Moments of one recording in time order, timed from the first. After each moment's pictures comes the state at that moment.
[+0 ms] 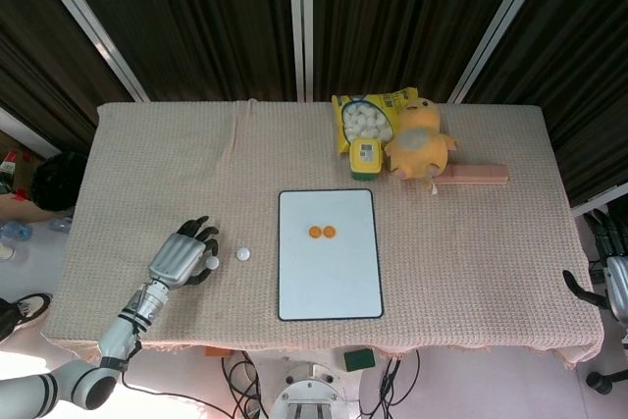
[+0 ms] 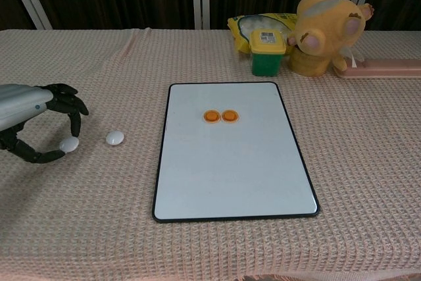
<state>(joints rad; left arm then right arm) -0.48 -1.49 0.02 -1.48 1.37 1.08 0.26 0.07 -1.10 0.07 -1.39 -1.49 1.46 0.27</state>
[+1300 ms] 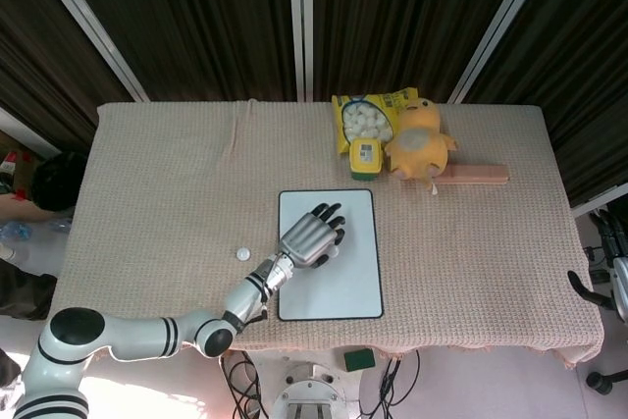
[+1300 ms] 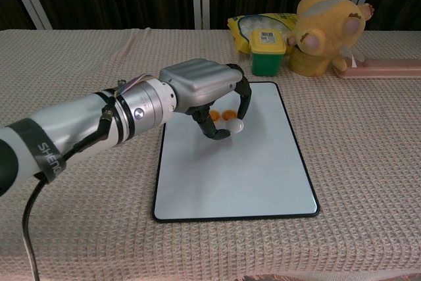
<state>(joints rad) -0.93 -1.88 -0.23 -1.33 1.14 0.83 0.55 0.06 -1.09 0.07 -1.38 -1.49 1.47 0.29</state>
